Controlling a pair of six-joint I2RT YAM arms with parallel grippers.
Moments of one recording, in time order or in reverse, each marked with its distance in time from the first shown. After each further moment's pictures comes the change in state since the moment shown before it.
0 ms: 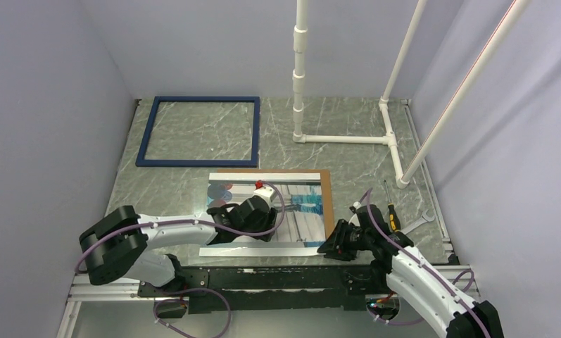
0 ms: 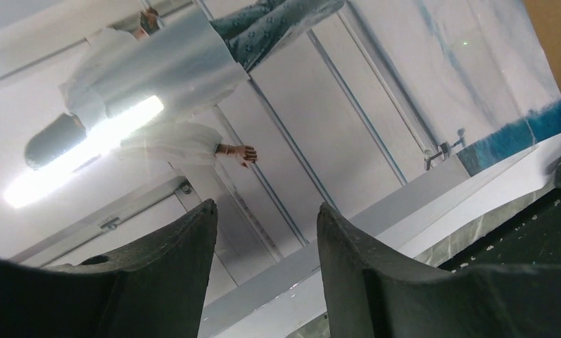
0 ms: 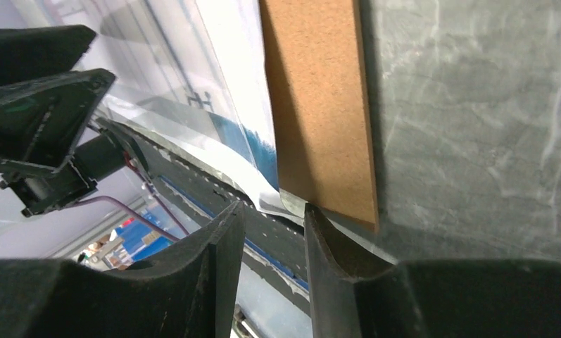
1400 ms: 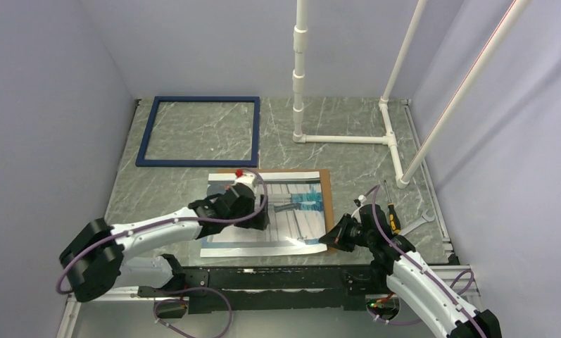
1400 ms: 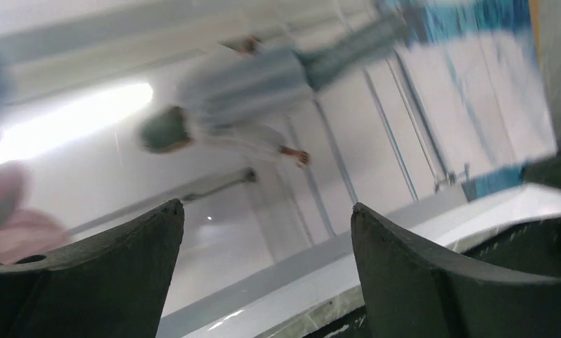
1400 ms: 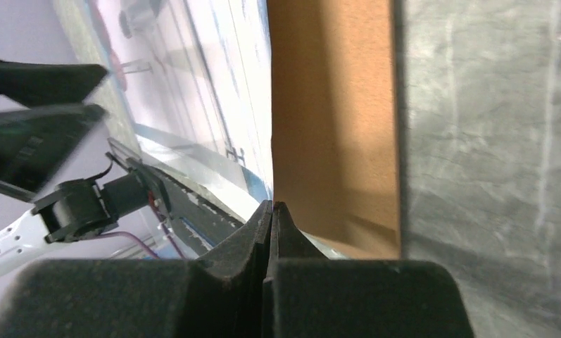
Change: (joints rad) left arm 0.114 -0.106 0.006 -0.113 0.043 -0.071; right arm -0.001 -0.095 -0.037 0.173 0.089 0.064
